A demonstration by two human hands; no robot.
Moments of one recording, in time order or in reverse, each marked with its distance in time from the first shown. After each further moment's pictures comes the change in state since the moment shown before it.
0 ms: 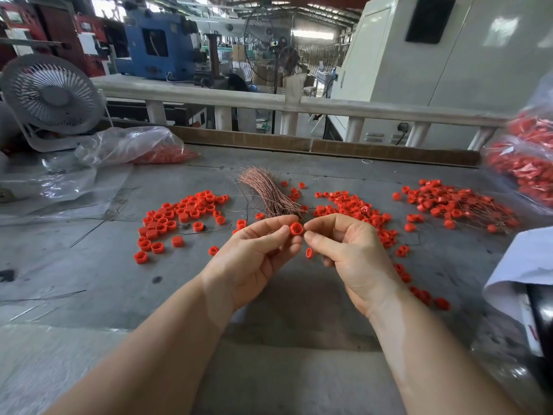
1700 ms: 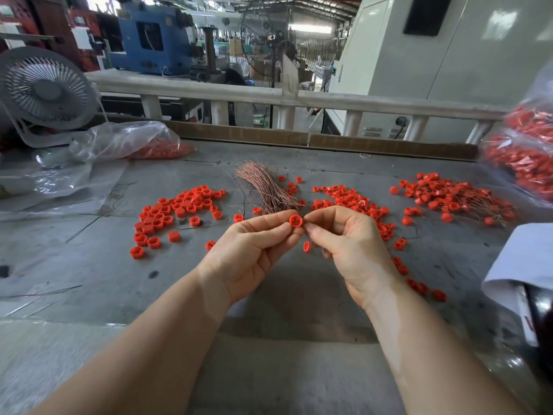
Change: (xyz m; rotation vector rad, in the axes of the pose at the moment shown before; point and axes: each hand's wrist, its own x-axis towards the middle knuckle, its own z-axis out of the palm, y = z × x) left_hand -0.002 0.001 0.001 -0.007 -0.006 -0.019; right_hand 0.002 0.003 -0.002 -0.044 0.044 -0.063
